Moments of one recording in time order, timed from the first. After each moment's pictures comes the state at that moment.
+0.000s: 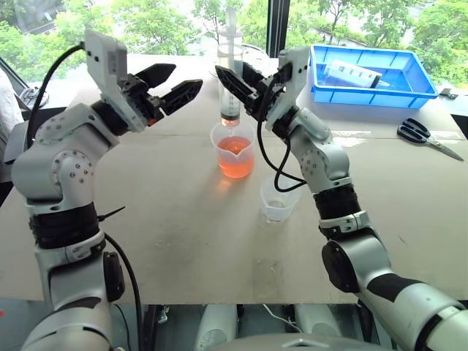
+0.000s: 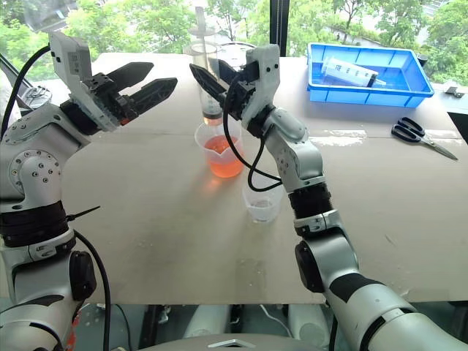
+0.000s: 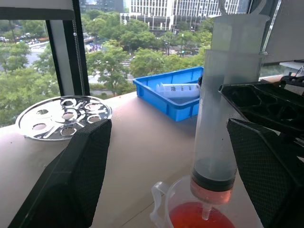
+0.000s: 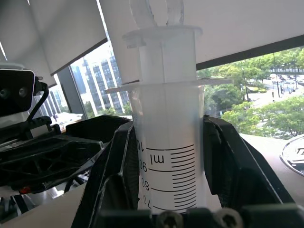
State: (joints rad) left arm -0.71 0.67 0.32 -0.12 -0.63 0.75 -0.69; right arm -0.95 0.13 -0.03 0.32 0.41 0.25 0.53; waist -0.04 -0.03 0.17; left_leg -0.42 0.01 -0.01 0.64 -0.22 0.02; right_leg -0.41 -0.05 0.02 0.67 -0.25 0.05
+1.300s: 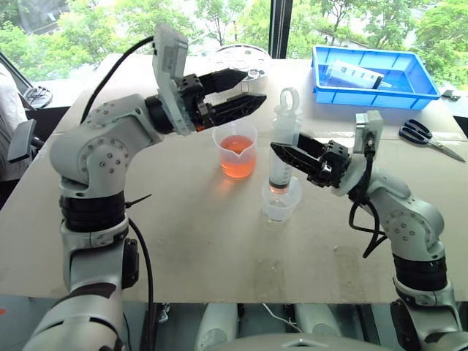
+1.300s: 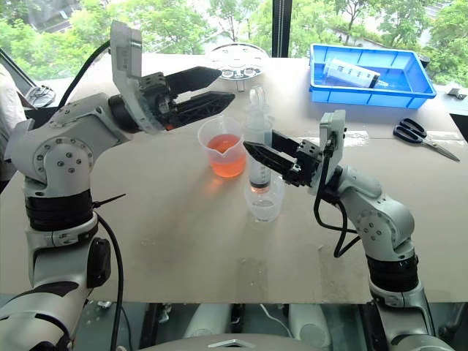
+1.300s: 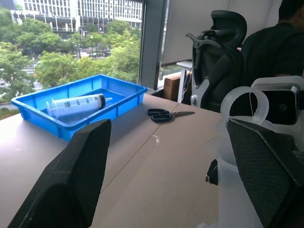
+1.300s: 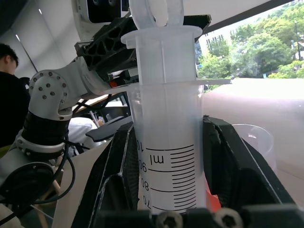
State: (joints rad) left arm -0.87 0.60 0.12 -0.19 -0.79 0.85 -0.80; right arm -0.42 -0.31 0.00 -0.41 0.81 0.60 0.64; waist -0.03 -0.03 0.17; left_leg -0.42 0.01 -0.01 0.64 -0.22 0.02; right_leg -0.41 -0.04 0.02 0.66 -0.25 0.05
